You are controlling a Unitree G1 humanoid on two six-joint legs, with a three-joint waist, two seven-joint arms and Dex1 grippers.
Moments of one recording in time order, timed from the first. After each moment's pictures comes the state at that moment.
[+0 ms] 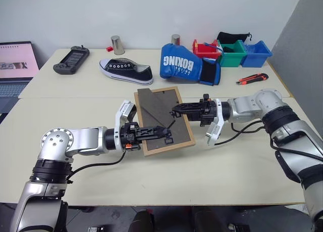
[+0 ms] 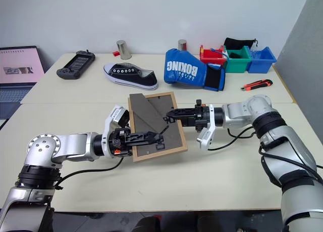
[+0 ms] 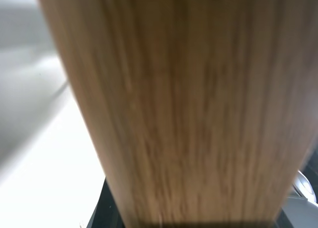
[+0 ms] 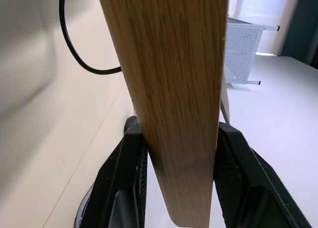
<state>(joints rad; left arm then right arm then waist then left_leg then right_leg) -0.54 0.74 -0.01 0.13 -1.97 1.36 -0.23 -1.20 -0.60 0.60 0.85 -1.28 -1.37 -0.58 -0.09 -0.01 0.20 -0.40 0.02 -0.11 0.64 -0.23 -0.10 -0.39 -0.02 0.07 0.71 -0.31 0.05</state>
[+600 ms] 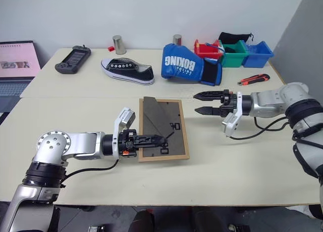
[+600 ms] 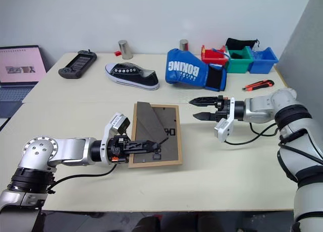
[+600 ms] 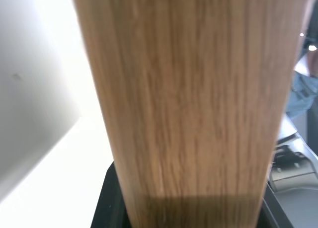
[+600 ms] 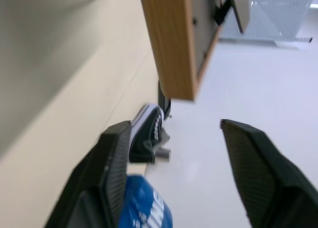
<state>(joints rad) -0.51 0.79 -0.05 0.10 -1.94 1.36 -0.24 -1.27 -0.74 0.69 1.03 -1.21 -1.40 -0.55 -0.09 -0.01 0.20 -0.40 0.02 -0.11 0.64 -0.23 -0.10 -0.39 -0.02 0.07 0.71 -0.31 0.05</state>
